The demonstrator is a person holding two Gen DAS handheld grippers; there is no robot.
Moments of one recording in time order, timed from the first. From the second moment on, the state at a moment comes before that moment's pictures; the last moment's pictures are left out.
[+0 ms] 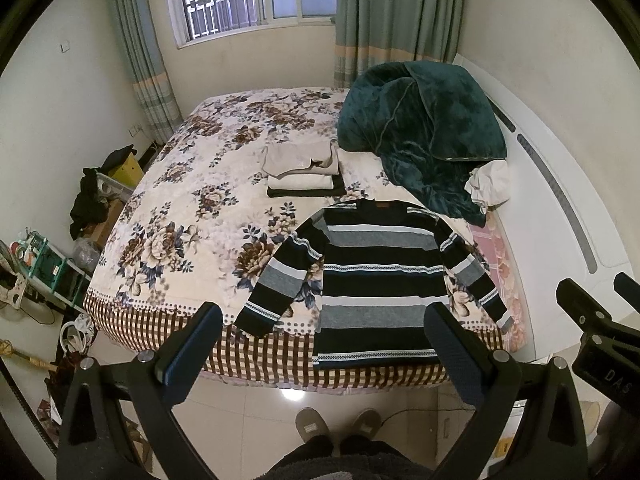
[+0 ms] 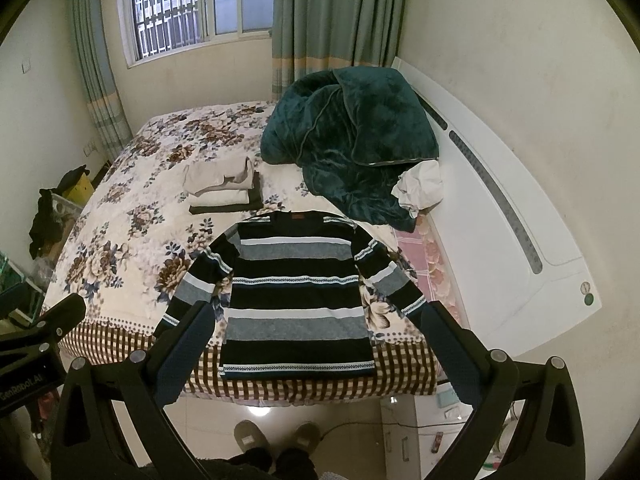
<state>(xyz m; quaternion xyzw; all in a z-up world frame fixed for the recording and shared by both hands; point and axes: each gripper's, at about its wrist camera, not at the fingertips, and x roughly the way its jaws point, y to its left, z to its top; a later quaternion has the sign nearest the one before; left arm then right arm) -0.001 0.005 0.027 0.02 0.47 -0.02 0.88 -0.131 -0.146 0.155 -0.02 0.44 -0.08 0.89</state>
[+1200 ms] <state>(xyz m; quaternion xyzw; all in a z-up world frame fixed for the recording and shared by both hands) 0.188 -0.082 -0.208 0.08 0.53 -0.04 0.84 -0.055 -0.357 -0.110 0.19 0.49 -0.30 0.79</state>
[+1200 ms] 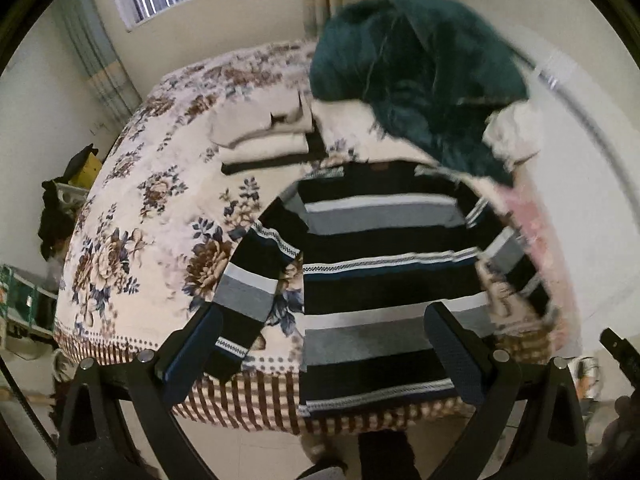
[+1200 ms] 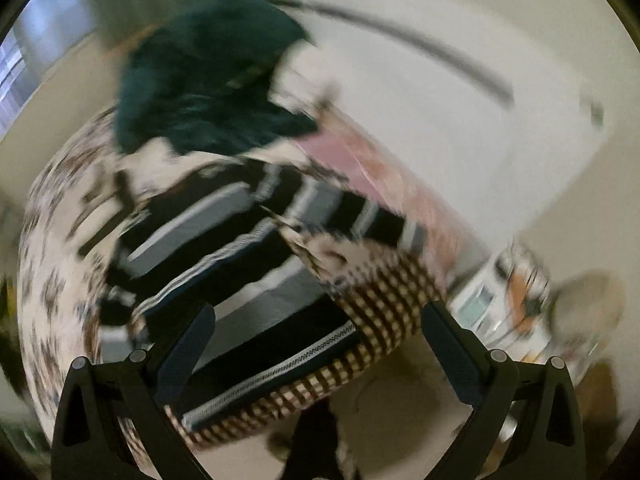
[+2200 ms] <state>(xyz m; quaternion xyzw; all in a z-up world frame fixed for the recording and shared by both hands) 0.325 -0.161 -0.528 0.09 0.67 0.02 0.74 -0.013 -0.669 -0.549 0.63 0.22 -0.46 0.59</state>
